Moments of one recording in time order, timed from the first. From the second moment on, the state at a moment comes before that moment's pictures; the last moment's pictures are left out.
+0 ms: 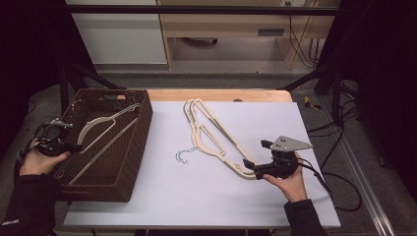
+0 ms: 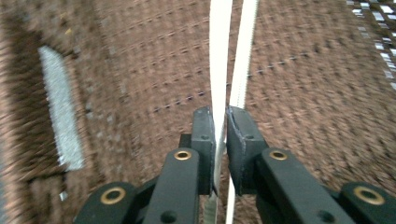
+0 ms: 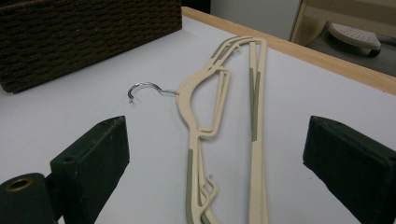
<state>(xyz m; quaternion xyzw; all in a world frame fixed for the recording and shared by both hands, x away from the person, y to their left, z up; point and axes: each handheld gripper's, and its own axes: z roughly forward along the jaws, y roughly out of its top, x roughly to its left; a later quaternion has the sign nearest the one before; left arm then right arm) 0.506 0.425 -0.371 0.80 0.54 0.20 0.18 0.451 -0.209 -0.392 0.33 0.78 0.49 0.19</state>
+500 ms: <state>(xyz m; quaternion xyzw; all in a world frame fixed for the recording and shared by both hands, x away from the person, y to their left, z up) 0.481 0.439 -0.359 0.77 0.55 0.24 0.22 0.451 -0.209 -0.392 0.33 0.78 0.49 0.19</state>
